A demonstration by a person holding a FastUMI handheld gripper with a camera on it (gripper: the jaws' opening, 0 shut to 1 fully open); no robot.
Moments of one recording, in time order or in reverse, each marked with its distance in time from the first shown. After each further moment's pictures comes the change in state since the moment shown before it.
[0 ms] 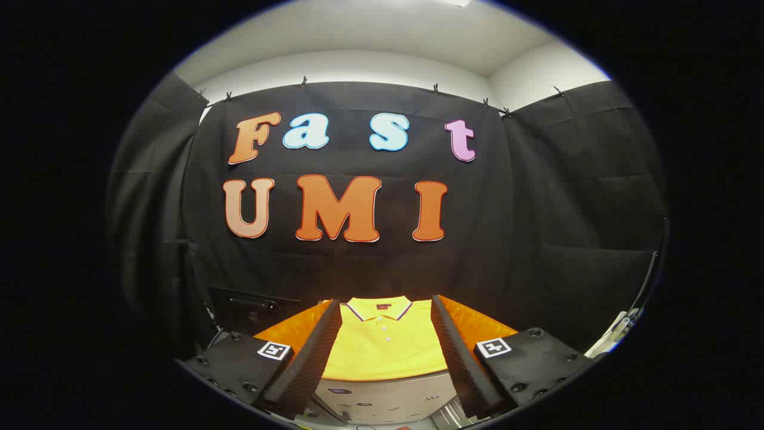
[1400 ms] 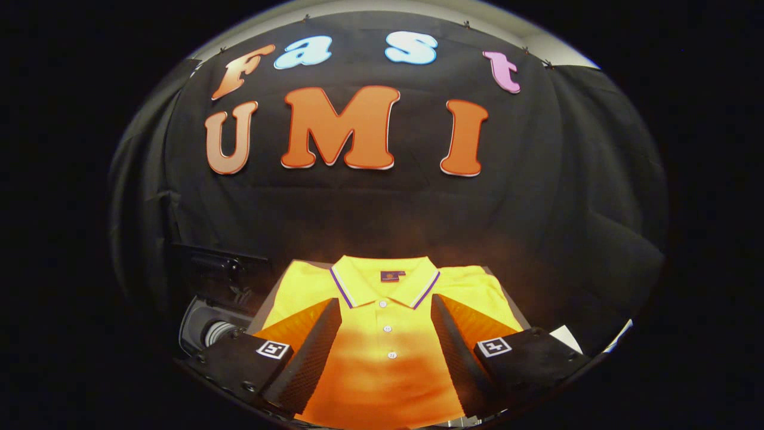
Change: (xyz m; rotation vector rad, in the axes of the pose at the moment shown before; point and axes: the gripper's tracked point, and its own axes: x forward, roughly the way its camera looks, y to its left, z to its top) arm 0.221 0.000 -0.133 -0.038 0.410 0.077
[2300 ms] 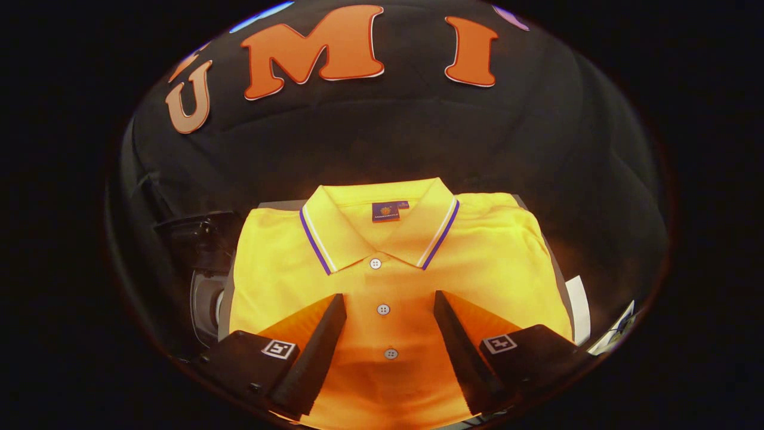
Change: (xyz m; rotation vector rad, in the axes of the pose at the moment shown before) arm 0.049 -0.007 -0.044 0.080 0.439 0.028
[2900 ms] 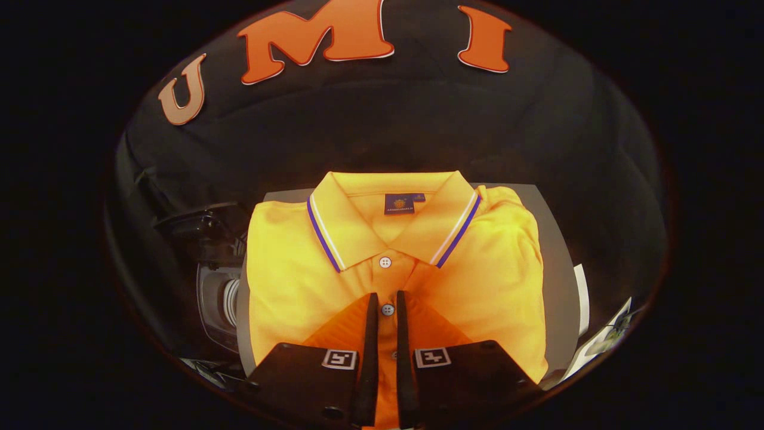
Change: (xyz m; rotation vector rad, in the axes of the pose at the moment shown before) arm 0.001 0.019 0.007 0.010 0.082 -0.002
